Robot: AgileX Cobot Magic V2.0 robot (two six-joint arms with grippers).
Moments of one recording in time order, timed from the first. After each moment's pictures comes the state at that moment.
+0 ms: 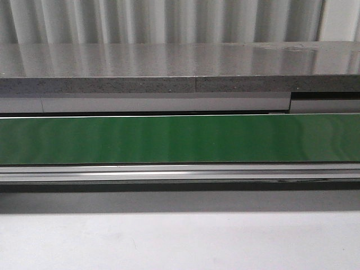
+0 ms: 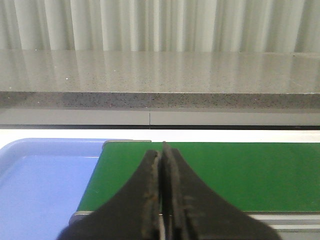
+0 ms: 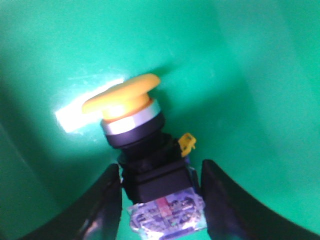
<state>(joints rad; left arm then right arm) -0.04 -0.01 0.00 0.00 0.09 0.00 -0.50 1.90 -1.24 -0.03 0.70 0.10</state>
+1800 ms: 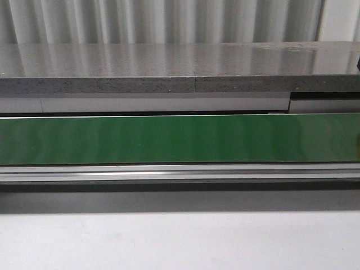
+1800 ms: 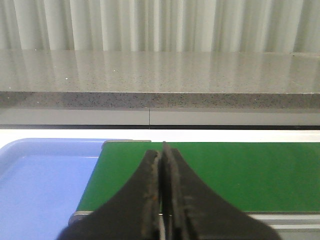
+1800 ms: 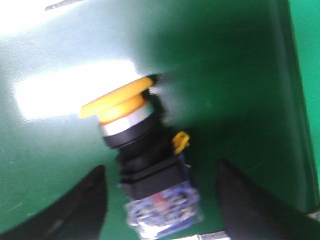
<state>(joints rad) -0.04 -0.01 0.00 0.00 0.09 0.00 -0.13 1.63 -1.16 0.02 0.88 0.22</state>
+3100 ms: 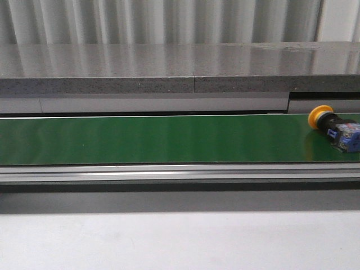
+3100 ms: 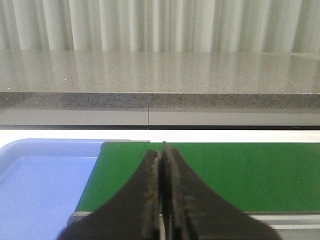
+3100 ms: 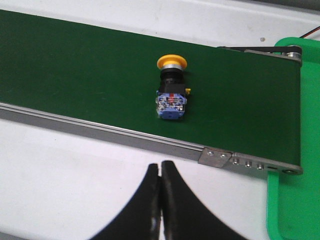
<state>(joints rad) -0.04 -0.01 0.00 0.00 0.09 0.00 0.10 0.66 -0.72 0.05 0.80 -0.05</state>
